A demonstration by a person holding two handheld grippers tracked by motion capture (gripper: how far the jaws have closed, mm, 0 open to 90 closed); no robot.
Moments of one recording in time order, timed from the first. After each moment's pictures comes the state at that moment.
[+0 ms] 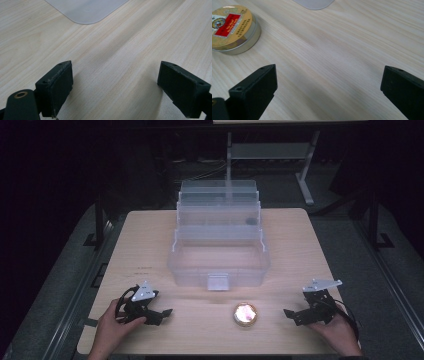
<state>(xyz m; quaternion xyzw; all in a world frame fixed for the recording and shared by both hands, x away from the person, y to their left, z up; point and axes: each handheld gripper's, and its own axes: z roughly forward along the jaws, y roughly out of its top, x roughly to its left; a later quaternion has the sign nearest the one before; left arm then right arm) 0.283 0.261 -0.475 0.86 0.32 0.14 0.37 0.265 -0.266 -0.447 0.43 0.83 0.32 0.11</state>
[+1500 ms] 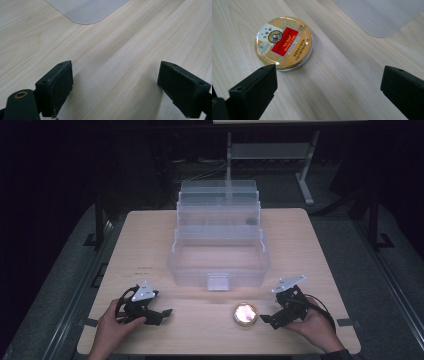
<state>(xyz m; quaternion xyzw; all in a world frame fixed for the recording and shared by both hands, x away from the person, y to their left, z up) 0.283 0.261 -0.475 0.86 0.32 0.14 0.37 0.273 -0.194 -0.433 0.33 0.89 0.30 0.07</state>
